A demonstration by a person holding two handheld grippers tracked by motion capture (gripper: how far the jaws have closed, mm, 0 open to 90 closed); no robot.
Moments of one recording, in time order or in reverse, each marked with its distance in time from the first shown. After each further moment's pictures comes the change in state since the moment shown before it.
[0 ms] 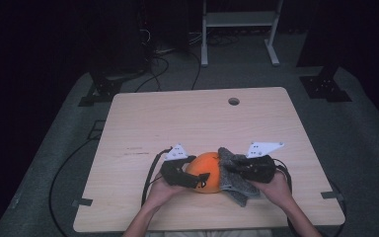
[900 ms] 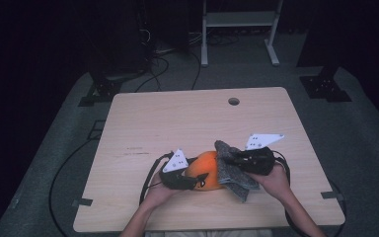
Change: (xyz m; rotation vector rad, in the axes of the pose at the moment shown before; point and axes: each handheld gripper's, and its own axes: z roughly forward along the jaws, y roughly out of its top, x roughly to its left) left arm -0.004 -0.006 -0.006 -0.040 0.000 0.192; right arm -0.007 0.020 0.000 -0.019 0.011 -0.017
